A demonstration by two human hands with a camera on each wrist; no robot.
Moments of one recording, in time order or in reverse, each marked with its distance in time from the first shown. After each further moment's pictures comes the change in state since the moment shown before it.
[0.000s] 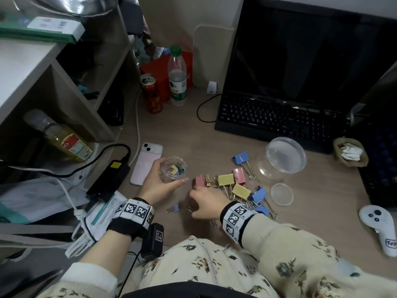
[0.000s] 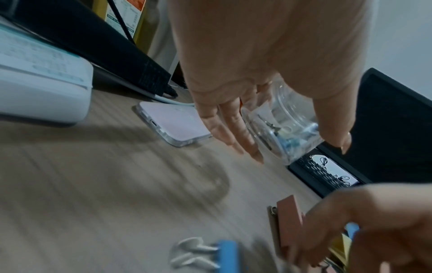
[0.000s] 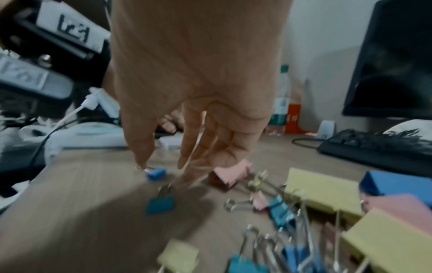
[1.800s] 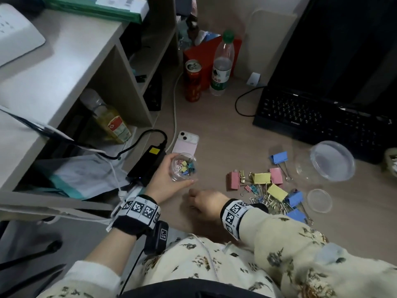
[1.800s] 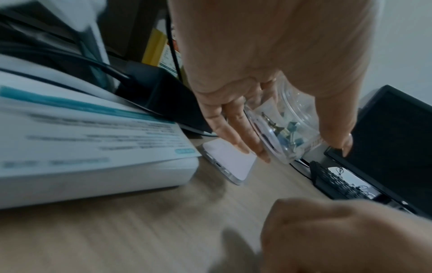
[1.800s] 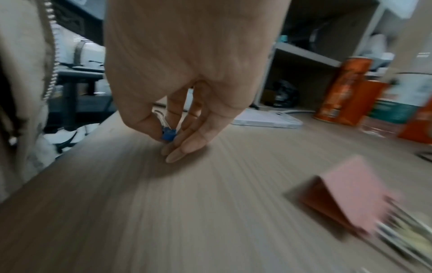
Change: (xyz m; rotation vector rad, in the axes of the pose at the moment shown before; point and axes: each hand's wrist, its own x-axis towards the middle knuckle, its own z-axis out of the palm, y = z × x) left_hand -0.021 -0.024 -0.076 -0.029 -0.012 0.004; right_hand 0.056 -0.072 0.022 -0.099 -0.133 -0.319
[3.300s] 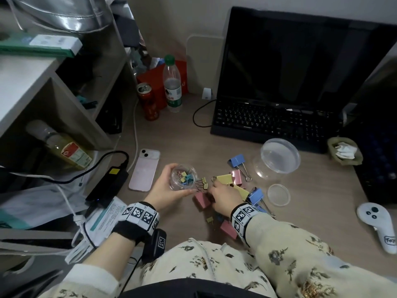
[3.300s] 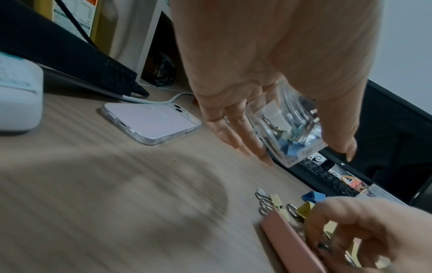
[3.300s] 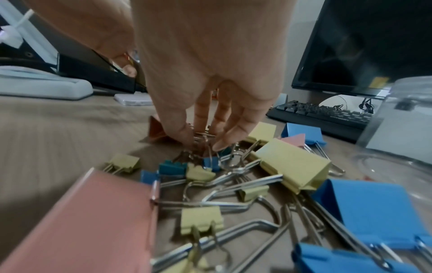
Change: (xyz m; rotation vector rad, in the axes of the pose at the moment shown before) left_hand 0.013 0.038 0.094 0.166 -0.158 0.099; right_hand -0.096 0.097 0.022 0.102 0.264 0.577
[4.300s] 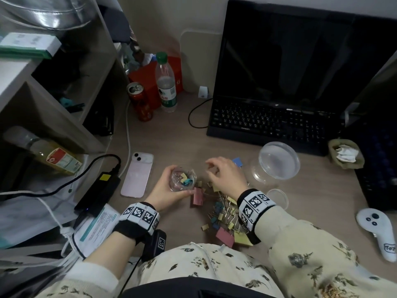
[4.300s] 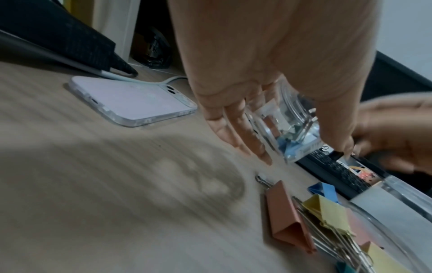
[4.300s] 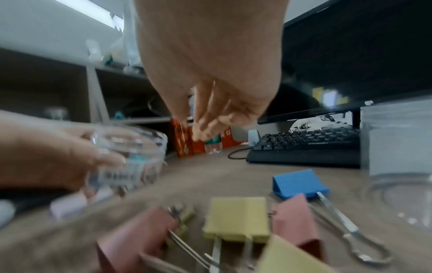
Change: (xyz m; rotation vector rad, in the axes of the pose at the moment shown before) left_hand 0.030 -0.003 0.016 -0.088 -0.026 -0.081; right_hand 0.023 0.025 -0.060 0.424 0.345 -0.025
